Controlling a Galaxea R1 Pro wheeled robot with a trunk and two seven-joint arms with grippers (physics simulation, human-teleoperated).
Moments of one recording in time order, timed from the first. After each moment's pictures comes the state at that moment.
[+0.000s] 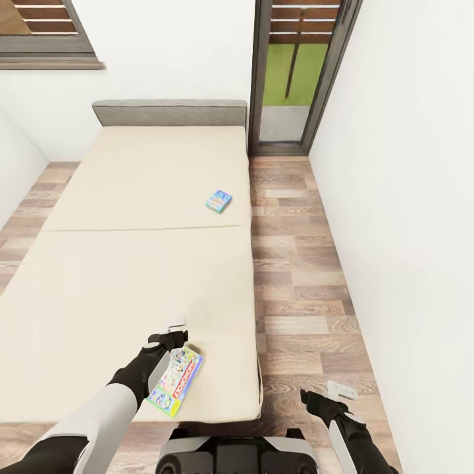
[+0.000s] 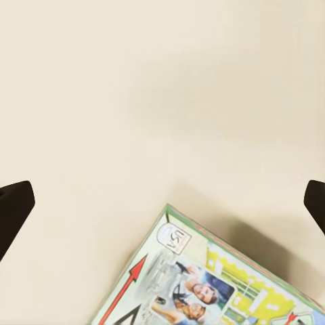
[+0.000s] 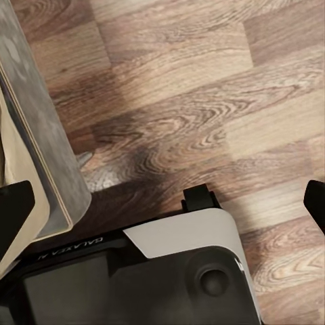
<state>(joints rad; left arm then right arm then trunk) -0.79 -0.06 0.02 -0.40 0.06 0.12 0.14 -0.34 0.08 -0.20 -0.84 -0.10 0.29 -0.05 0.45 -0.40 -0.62</state>
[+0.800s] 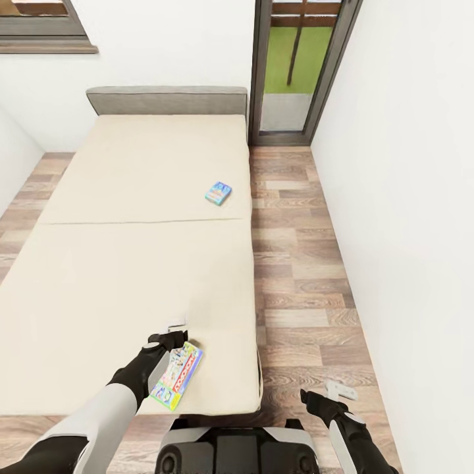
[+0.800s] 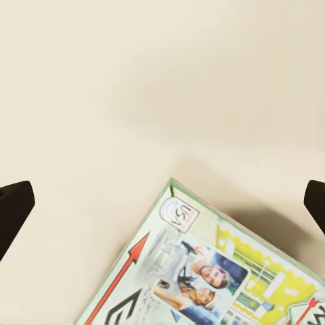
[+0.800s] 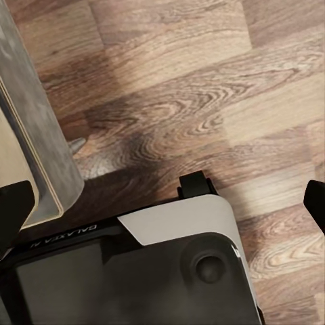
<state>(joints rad) -0.79 -0.06 0.02 -0.40 0.06 0.12 0.14 -0.34 0.08 -0.20 -0.84 -0.10 0.29 -0.05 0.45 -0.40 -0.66</state>
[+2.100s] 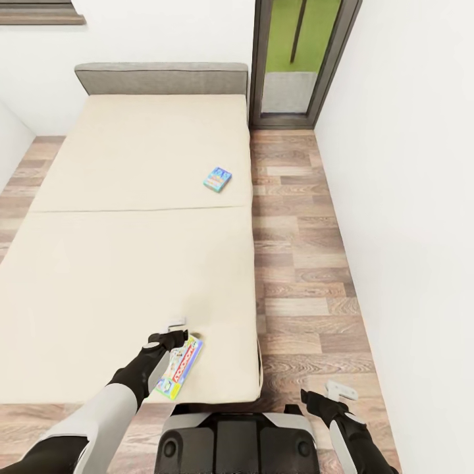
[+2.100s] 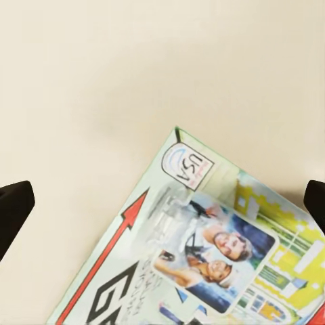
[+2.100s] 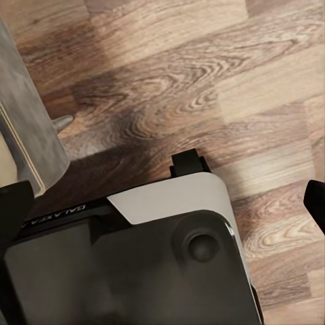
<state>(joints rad) -0.79 -0.06 0.02 -0.40 0.06 0.11 0.14 -0.34 0.08 -0.21 -0.84 -0.10 0.29 -0.05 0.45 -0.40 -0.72</state>
